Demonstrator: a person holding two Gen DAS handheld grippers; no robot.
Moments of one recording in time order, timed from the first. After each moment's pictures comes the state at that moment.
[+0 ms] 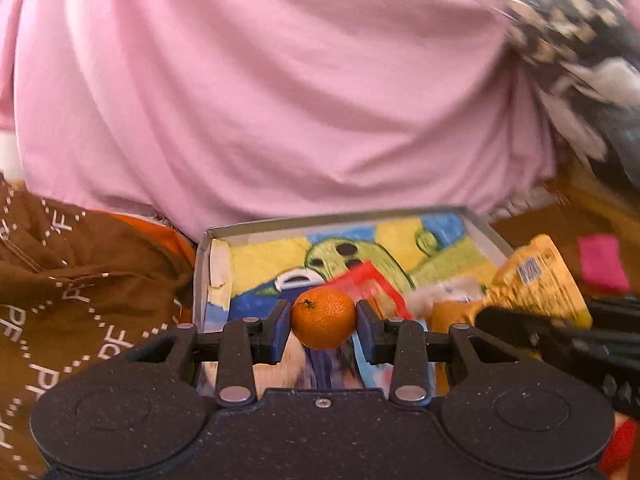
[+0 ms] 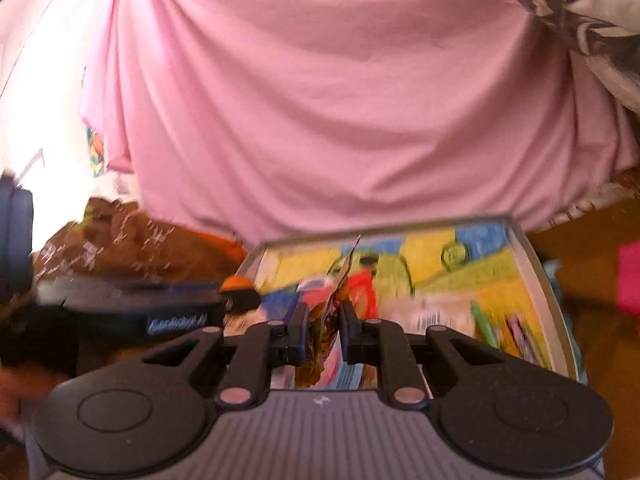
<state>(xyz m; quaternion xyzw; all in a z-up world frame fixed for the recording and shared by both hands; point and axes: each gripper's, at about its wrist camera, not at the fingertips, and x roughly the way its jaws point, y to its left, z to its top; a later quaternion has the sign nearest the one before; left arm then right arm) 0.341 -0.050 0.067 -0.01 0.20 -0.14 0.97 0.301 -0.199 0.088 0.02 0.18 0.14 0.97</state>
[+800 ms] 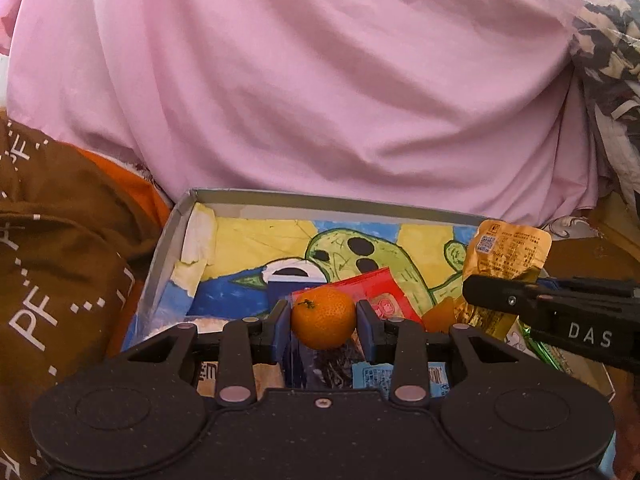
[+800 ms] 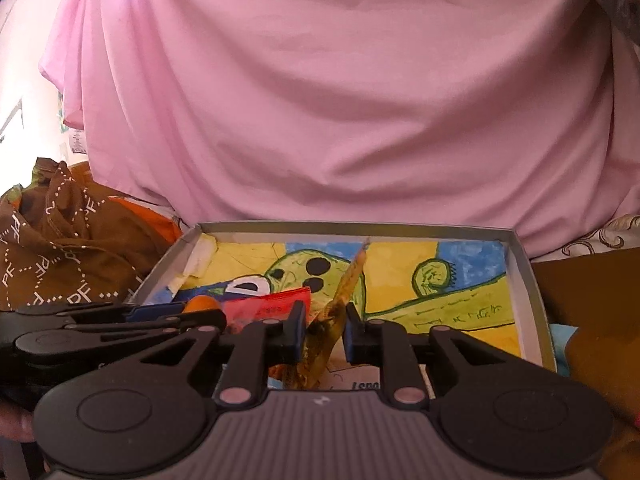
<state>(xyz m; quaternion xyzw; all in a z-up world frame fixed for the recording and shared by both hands) 0.399 -0.067 0.027 -0.08 0.21 -0.12 0.97 0.386 -0.217 0.075 -0.04 0.22 0.13 0.97</state>
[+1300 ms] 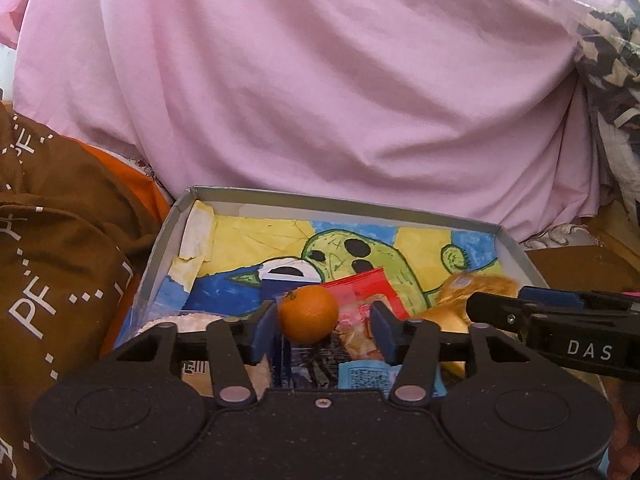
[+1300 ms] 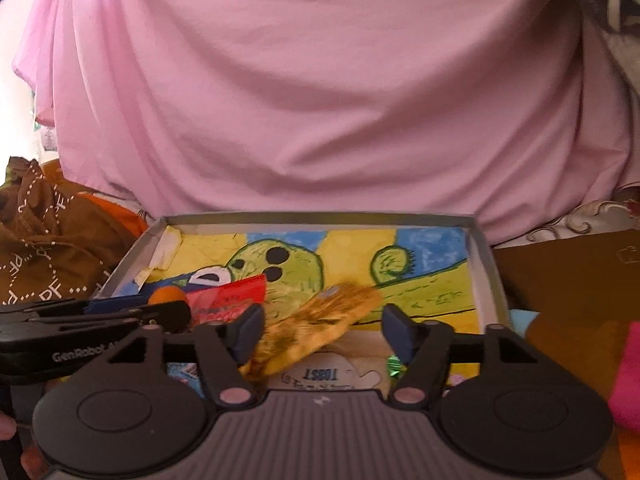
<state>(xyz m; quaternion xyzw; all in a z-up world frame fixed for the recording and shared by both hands) 0.394 -0.071 0.033 -0.10 0.21 -0.11 0.97 0.381 -0.237 0.073 -0.04 0.23 0.08 0.97</state>
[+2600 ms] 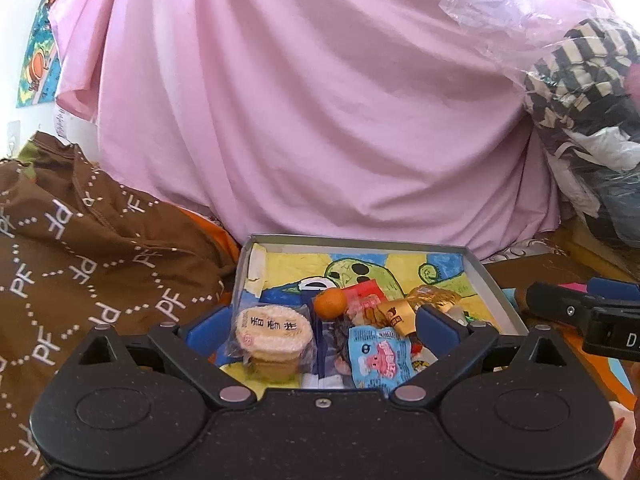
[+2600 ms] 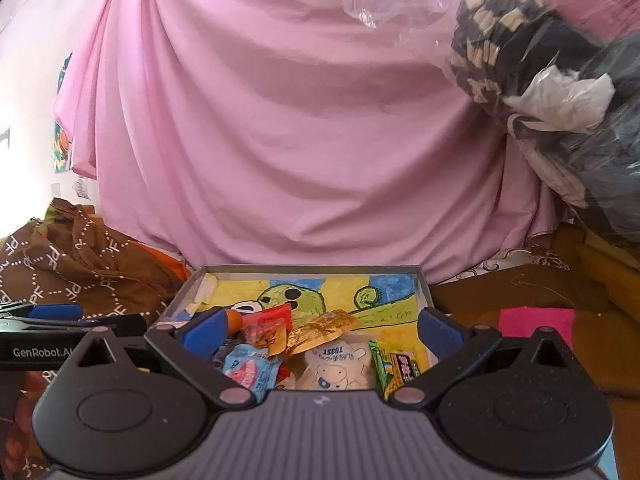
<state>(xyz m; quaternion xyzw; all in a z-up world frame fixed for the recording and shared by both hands) 0.246 -0.038 0.085 -0.07 0.16 -0.08 0.98 0.227 -0.215 0.119 -0.04 0.13 0.04 0.99</state>
